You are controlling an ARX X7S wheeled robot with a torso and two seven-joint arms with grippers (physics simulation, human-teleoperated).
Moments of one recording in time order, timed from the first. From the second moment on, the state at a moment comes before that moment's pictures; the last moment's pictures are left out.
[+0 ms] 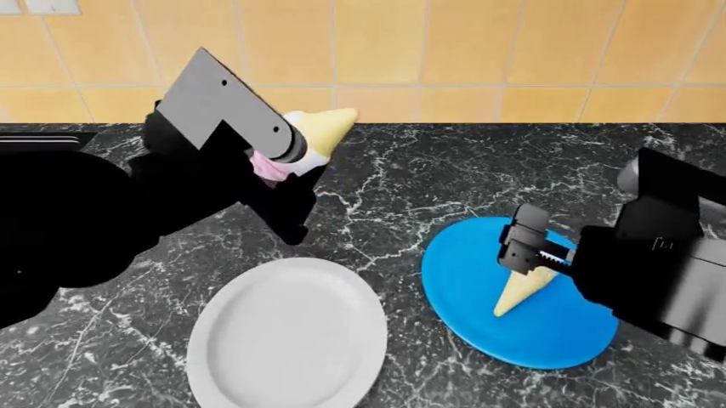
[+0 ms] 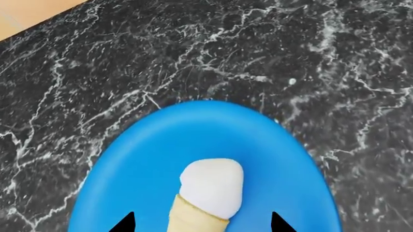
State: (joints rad) left arm -1.30 -0.73 0.71 0.37 -1.15 -1.06 -0.16; right arm 0.96 0.92 -0.59 -0.35 2.27 0.54 1.47
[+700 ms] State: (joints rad) left arm -1.31 -0.74 0.72 0.42 -1.06 -0.96 -0.10; right arm 0.97 0.84 -0.68 -0.23 2.16 0.54 1.42
